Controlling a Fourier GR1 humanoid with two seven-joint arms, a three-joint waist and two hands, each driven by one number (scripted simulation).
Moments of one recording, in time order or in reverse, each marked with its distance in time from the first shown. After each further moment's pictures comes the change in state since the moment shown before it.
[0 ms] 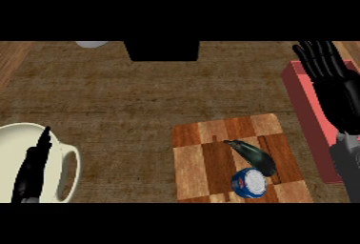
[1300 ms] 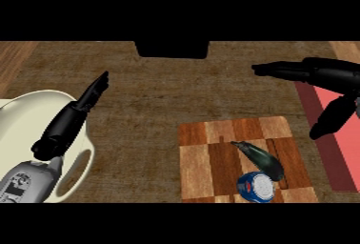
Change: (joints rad) left arm -0.308 0.015 -0.154 -0.241 0.020 -0.344 -0.163; right arm -0.353 -0.380 0.370 0.353 0.508 0.536 -0.417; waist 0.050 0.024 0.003
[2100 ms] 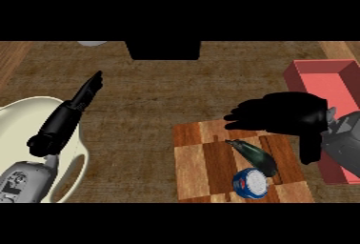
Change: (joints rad) left arm 0.010 -0.018 0.058 0.032 -0.019 -0.029 -0.005; right arm -0.012 -0.018 0.287 -0.279 0.273 0.071 0.147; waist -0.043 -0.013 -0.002
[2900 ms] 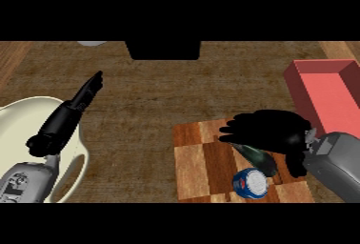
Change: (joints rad) left arm 0.010 -0.056 0.060 -0.014 -0.057 -0.062 0.015; right arm 0.137 0.119 -0.039 -0.075 0.211 0.066 0.097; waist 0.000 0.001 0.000
